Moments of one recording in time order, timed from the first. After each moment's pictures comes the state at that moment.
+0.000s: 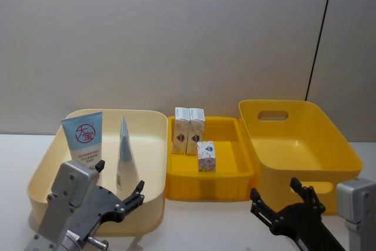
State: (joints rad) left arm -0.24 0.38 0.45 -1.63 -0.20 0.01 -0.01; right arm -0.01 0.34 -0.23 -1.77 0.29 0.03 0.07
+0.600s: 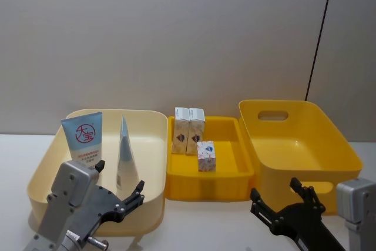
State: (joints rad) left arm -0.24 0.38 0.45 -1.63 -0.20 0.01 -0.01; right arm -0.01 0.34 -0.23 -1.77 0.29 0.03 0.07
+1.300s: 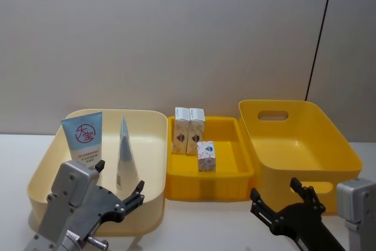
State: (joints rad) left arm -0.24 0.38 0.45 -1.63 -0.20 0.01 -0.01; right arm -0.01 0.34 -0.23 -1.77 0.29 0.03 0.07
